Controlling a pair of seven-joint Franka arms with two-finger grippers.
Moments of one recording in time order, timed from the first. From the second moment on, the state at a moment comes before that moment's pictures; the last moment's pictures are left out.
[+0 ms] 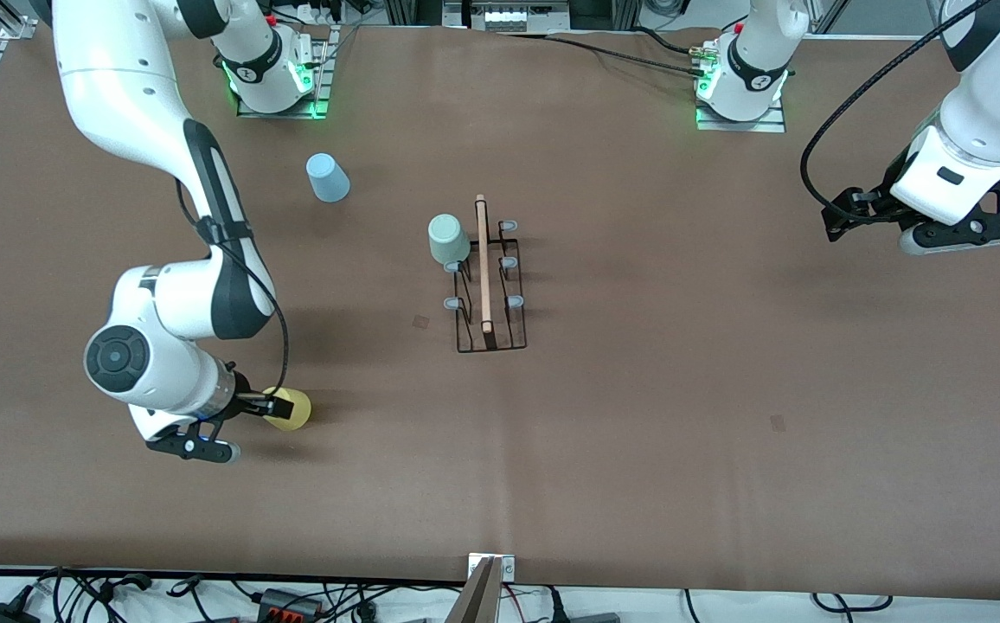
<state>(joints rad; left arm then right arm) -0.03 -0.07 -0.08 -1.83 0.07 1.75 -0.25 0.30 0.81 -0.17 -1.27 0.14 2.10 0.28</state>
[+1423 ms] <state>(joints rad) -0.03 -0.07 -0.08 -1.82 0.07 1.75 -0.25 0.25 0.88 -0.11 -1.27 0.14 2.11 0.15</state>
